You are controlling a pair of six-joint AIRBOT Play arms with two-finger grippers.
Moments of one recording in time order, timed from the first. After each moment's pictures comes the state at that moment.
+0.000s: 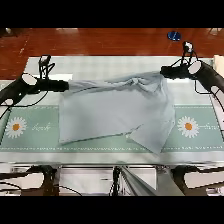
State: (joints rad) left arm 0.04 -1.48 1.03 0.99 -0.64 -1.05; right arm -0.05 -1.61 1.29 -1.21 0.59 1.45
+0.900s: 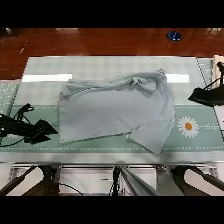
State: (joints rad) left arm 0.52 -1.09 0.55 1.06 -1.42 -1.26; right arm -0.37 -1.20 1.01 -1.31 1.16 1.39
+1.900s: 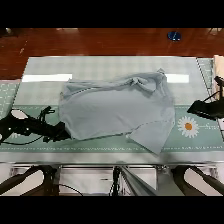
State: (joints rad) left arm 0.23 -1.21 0.46 0.98 -1.20 -1.33; right arm -0.46 -1.11 0.88 -1.33 1.23 1.35
